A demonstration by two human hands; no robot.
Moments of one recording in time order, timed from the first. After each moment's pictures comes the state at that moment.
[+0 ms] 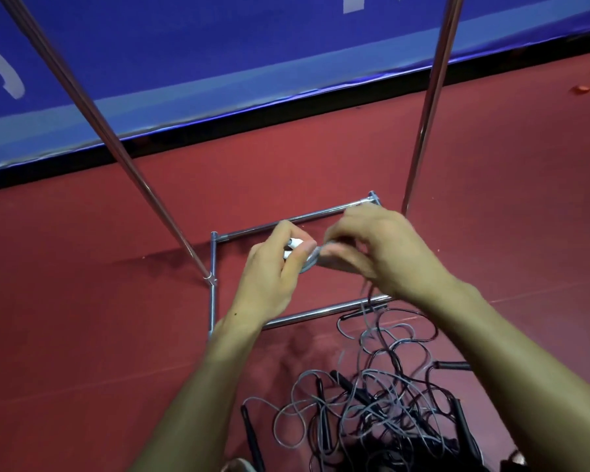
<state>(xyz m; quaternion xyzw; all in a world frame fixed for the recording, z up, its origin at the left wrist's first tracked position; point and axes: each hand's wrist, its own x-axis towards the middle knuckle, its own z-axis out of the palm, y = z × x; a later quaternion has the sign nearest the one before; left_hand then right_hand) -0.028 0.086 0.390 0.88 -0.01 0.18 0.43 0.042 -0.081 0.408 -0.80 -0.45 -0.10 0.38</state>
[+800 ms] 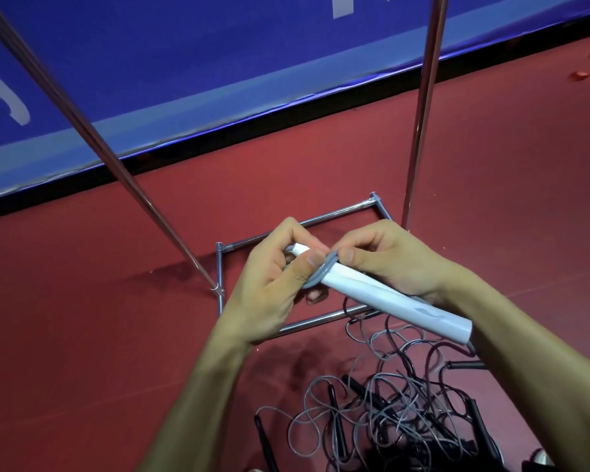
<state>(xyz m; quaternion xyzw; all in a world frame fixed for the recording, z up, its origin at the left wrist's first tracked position) -0.041 0.074 0.425 0.67 -0.11 0.04 0.73 0.034 -0.090 0.417 -0.54 -0.33 0.33 0.70</state>
